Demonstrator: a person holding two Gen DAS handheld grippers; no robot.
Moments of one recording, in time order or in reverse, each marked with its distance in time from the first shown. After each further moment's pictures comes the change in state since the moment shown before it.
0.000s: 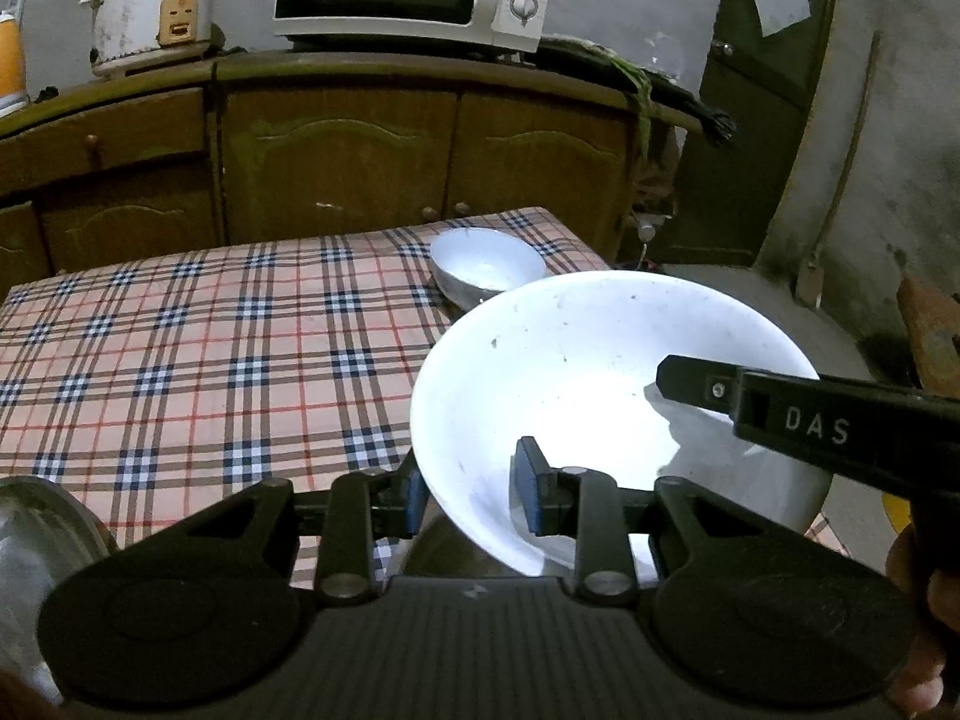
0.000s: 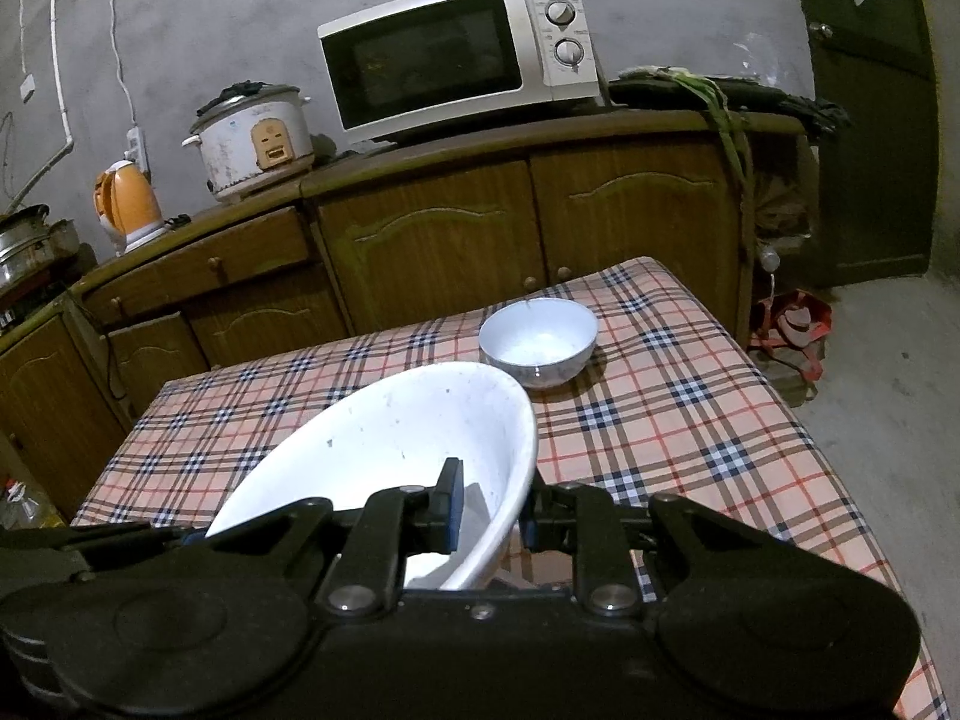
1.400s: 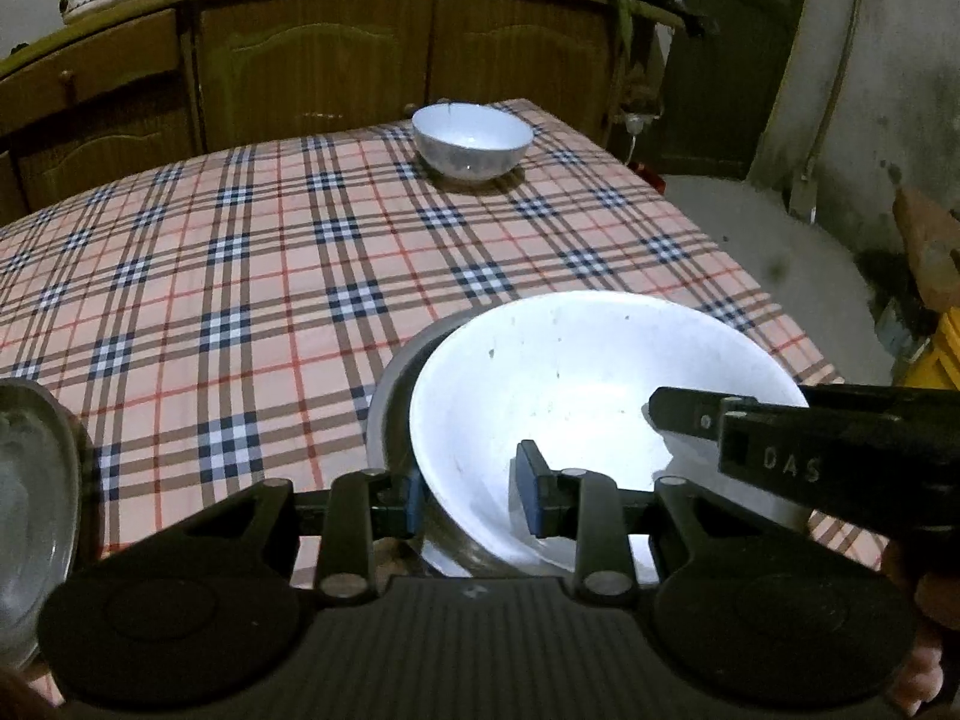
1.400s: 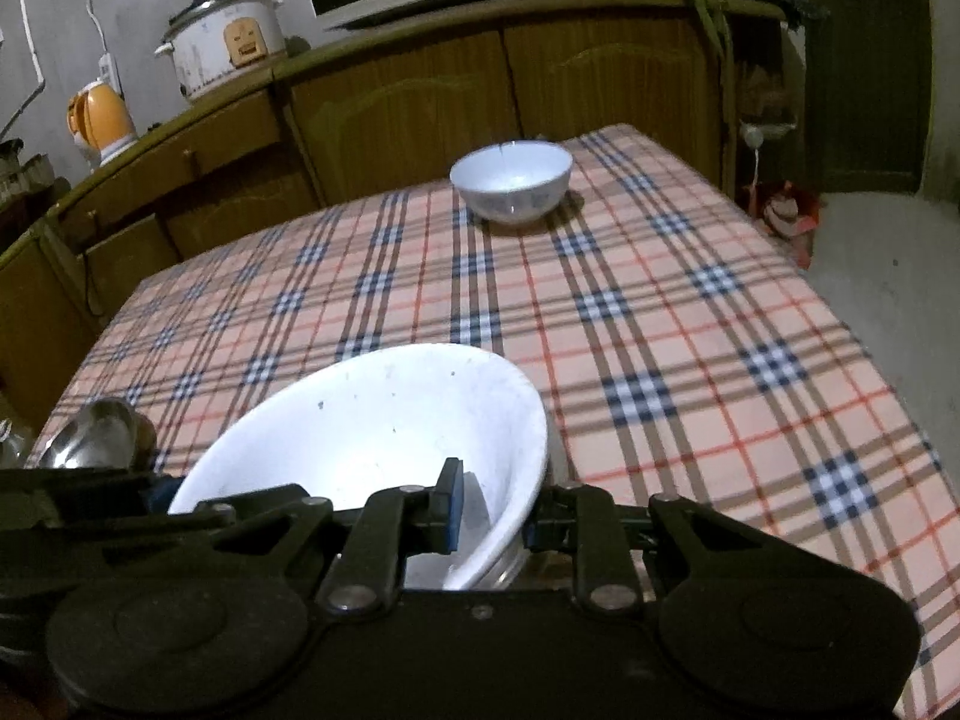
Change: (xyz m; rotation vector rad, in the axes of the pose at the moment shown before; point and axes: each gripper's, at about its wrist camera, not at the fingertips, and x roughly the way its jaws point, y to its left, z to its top) left arm 0.019 0.002 -0.057 0.061 0.151 -0.008; right arm 0.015 -0.014 -0.083 0.022 0.189 -0.030
